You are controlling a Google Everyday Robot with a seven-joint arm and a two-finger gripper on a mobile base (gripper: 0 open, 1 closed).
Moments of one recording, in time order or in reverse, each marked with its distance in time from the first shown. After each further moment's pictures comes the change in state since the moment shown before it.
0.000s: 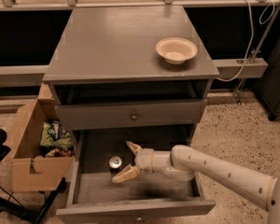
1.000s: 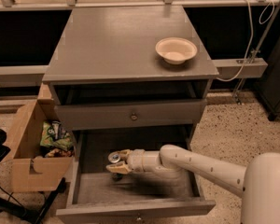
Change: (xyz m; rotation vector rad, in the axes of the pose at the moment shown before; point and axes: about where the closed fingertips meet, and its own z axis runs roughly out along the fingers) arm 0.036 -0.018 0.051 -0.016 0.039 -0.022
